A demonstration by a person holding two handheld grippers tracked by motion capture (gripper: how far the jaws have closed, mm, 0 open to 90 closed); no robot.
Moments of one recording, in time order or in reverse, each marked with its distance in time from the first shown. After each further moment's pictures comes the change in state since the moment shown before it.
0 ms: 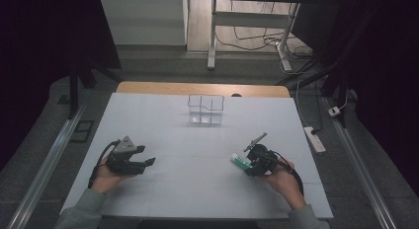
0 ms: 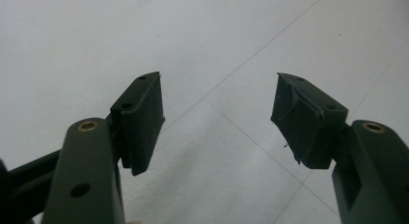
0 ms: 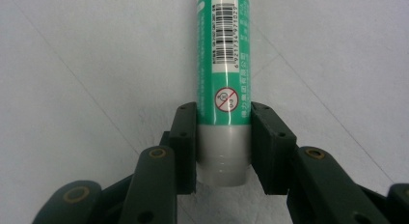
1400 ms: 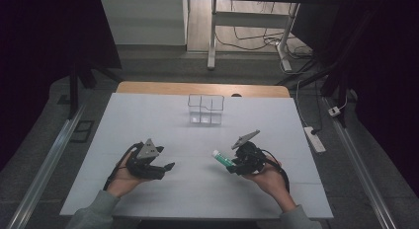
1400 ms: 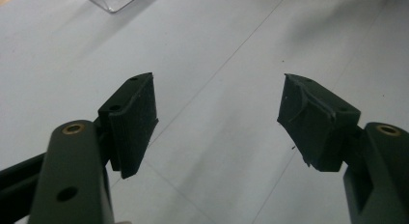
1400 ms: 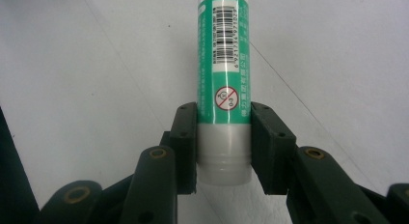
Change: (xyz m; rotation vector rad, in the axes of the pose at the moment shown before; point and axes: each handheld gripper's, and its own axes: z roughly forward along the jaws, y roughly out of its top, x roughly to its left) left arm -0.053 0.037 0.021 0.009 -0.023 0.162; right arm 0.035 0.030 -0.014 -0.191 0.134 -0.062
